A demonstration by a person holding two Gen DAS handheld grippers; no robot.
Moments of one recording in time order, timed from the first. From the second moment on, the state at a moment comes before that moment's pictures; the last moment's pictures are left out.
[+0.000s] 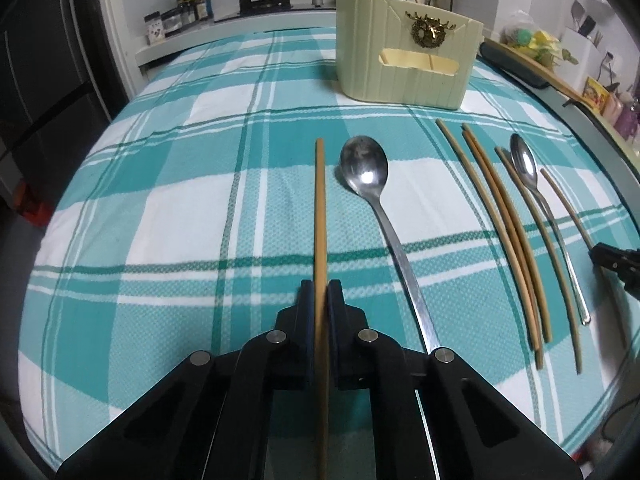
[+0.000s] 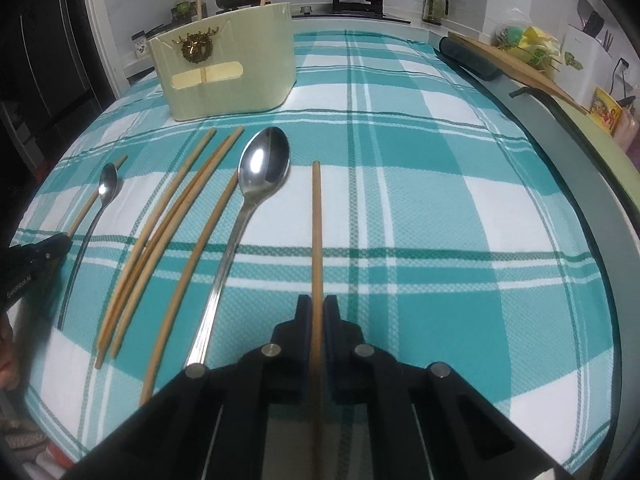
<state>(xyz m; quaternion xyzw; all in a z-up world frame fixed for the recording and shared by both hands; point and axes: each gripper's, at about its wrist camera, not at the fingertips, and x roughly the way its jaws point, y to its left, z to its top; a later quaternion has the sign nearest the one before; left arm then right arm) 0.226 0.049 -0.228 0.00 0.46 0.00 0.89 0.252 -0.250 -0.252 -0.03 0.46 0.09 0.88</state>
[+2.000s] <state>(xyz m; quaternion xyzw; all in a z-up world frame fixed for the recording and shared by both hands) 0.269 0.092 0.027 -0.12 0.23 -0.12 0.96 0.275 -0.218 -0.019 0.01 0.19 0.19 0.96</state>
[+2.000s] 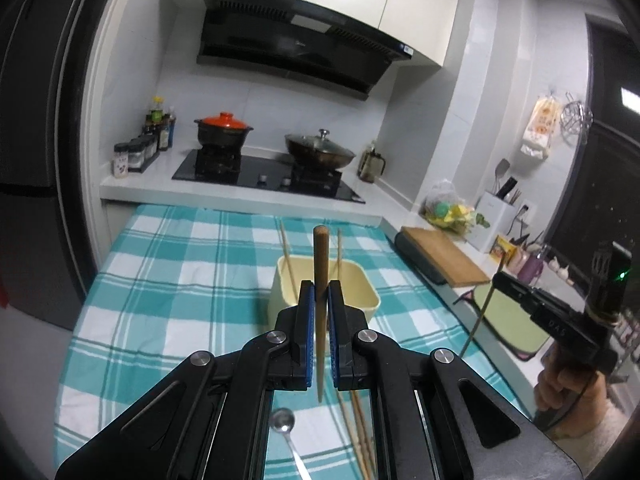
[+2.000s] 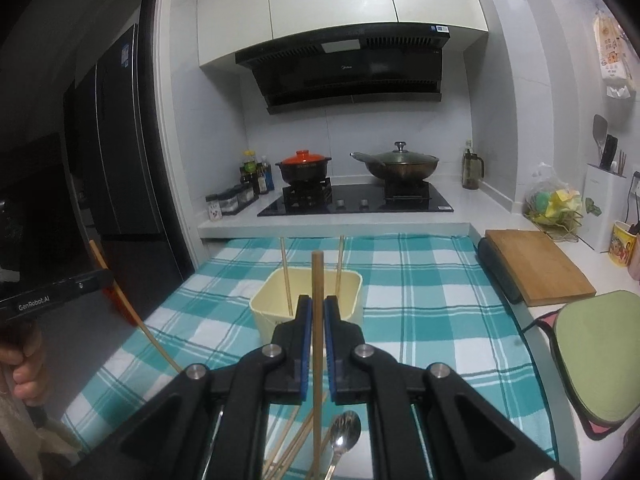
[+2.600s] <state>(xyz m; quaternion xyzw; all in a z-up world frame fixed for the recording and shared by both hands) 0.454 0.051 0.029 -0.11 0.28 -0.11 0.95 0.445 -0.170 0.020 0.02 0.14 0.20 0.97</state>
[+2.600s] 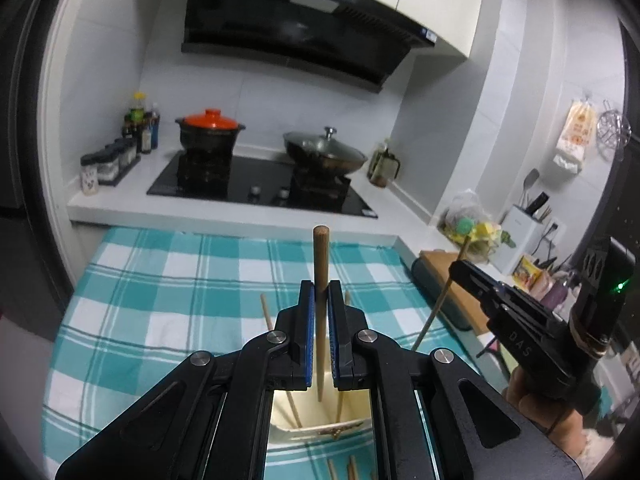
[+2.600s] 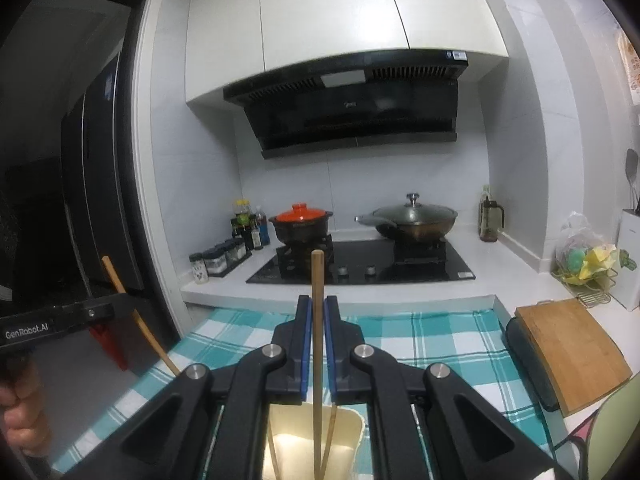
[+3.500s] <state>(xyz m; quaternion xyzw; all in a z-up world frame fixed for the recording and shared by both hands) 0.346 0.057 -0.035 0.03 0.31 -0.05 0.95 0.419 -0.208 -0.059 -0.01 0.29 0.16 0.94</state>
